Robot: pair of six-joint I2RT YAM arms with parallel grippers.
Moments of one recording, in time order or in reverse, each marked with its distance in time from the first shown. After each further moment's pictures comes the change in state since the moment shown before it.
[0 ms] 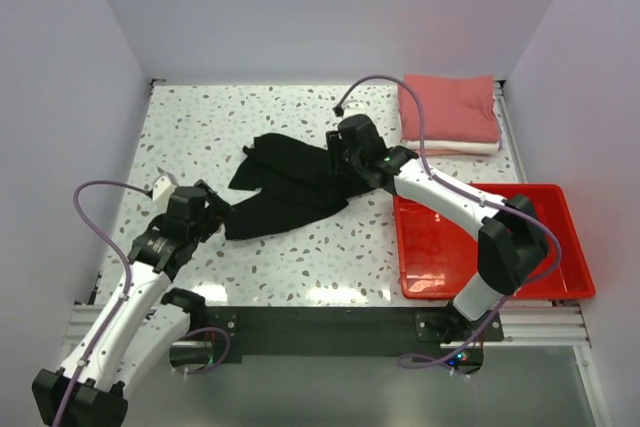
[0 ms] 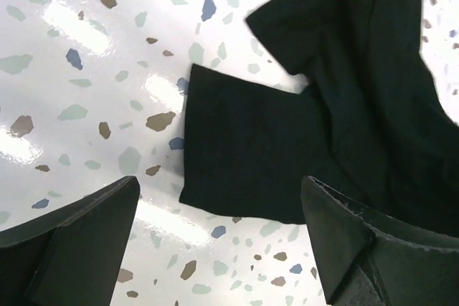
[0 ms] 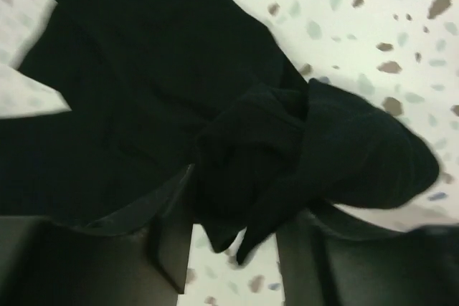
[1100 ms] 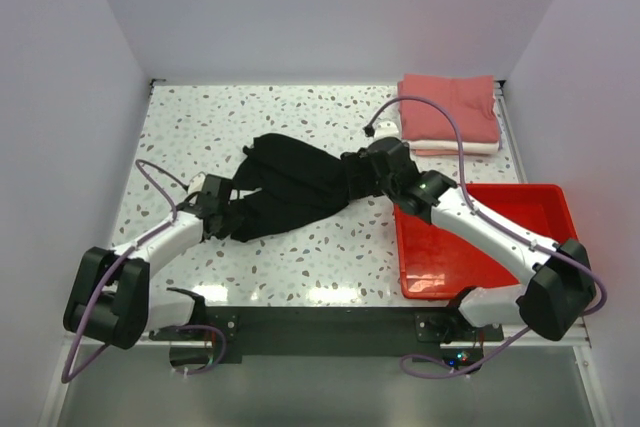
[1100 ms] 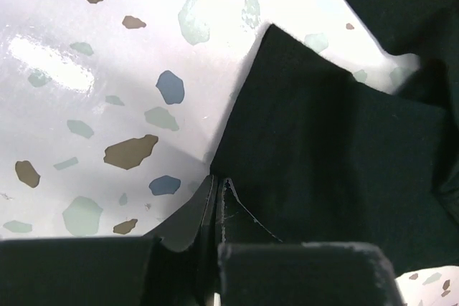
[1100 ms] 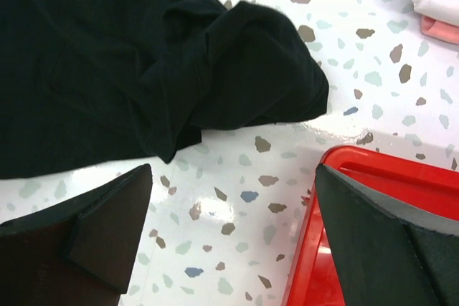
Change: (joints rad) left arm 0.026 0.586 -0.053 0.340 0.128 0.031; right arm -0.001 -0.285 -0.240 -0.172 0.137 -0.032
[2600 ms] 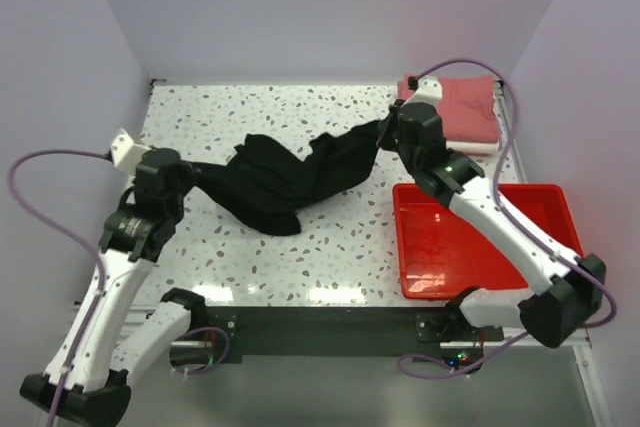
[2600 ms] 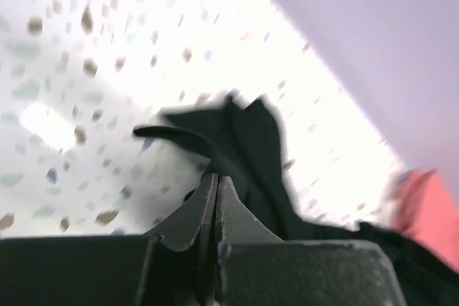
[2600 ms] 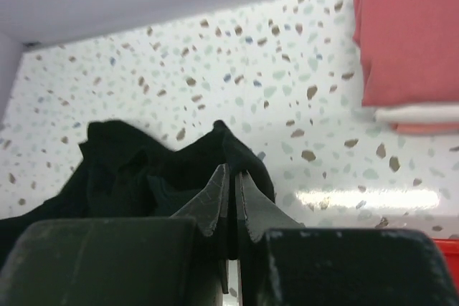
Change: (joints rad) left arm 0.000 -0.459 0.405 -0.328 -0.322 0.006; right arm -0.118 -0.016 0.157 0.169 0.084 0.176
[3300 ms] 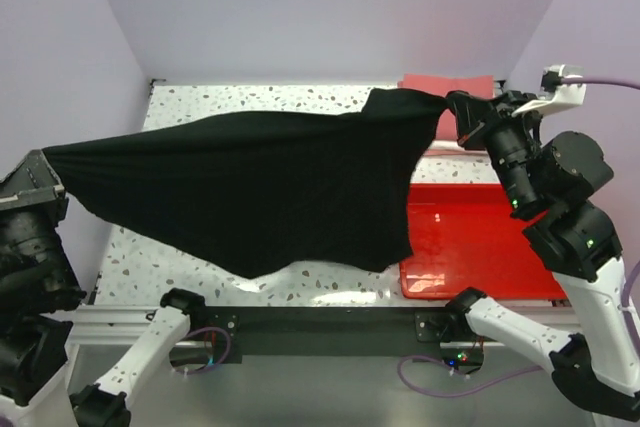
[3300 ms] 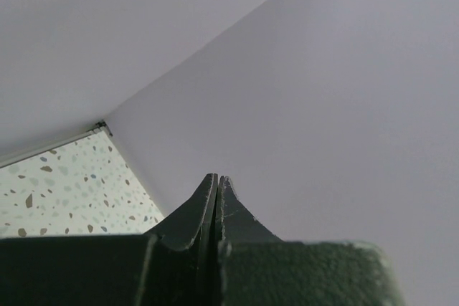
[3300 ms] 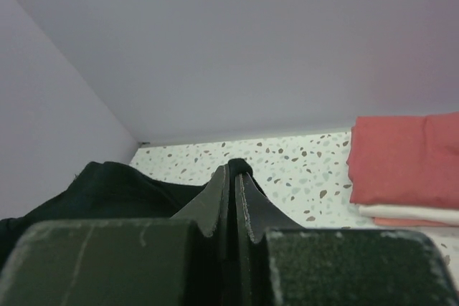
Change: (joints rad) left arm 0.000 -0.203 0.682 -0.094 -0.326 0.115; right arm 0.002 -0.402 0.332 -0.232 -0.029 -0.159
